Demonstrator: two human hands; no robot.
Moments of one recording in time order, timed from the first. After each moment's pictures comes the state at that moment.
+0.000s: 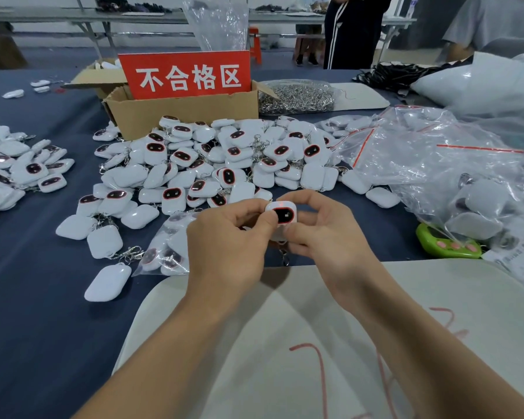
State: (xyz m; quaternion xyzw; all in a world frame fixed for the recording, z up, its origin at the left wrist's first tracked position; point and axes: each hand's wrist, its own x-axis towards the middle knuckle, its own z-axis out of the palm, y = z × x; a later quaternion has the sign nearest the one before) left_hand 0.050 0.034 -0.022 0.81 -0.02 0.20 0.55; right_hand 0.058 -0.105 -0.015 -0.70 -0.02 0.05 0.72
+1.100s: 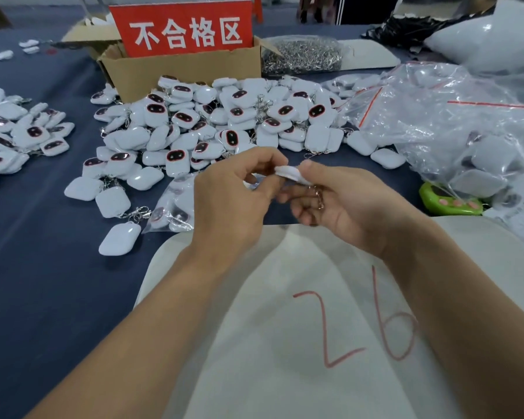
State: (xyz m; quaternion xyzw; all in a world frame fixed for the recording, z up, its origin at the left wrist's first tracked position) left_hand 0.050 0.040 -0.025 0.82 -0.09 0.25 0.51; right_hand 0.064 -0.128 -0.010 -0.62 -0.01 0.20 0.76
